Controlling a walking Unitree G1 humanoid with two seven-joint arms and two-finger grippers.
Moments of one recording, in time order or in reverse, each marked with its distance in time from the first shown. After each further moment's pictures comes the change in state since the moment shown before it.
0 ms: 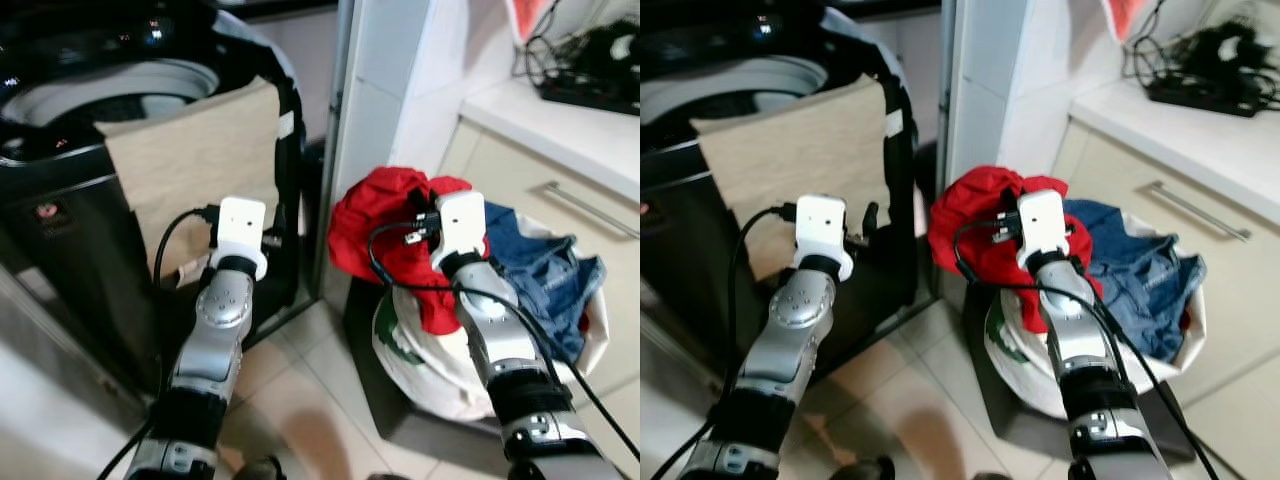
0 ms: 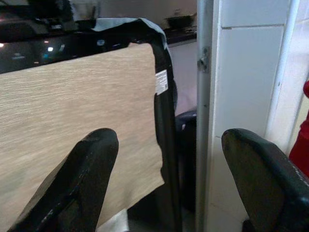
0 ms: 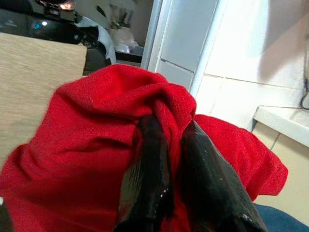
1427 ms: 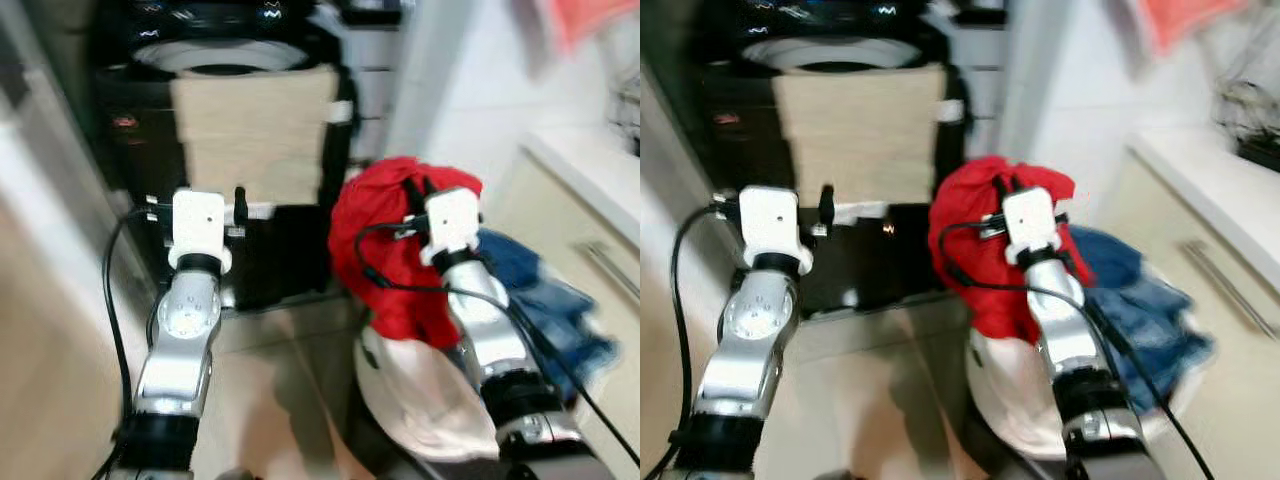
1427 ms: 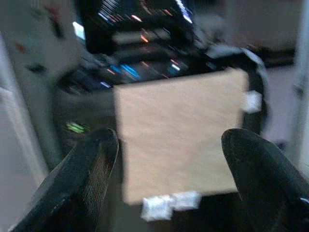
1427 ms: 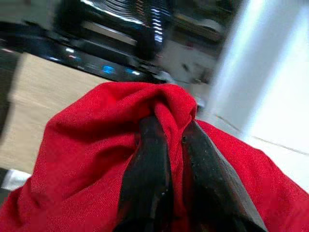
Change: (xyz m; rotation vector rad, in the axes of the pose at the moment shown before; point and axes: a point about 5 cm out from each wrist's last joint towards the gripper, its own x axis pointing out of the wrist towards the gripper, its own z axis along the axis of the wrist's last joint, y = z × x) left arm -0.019 0.039 0.031 0.083 -0.149 0.171; right arm 0.002 0.015 0.016 -0.075 -0.139 0.010
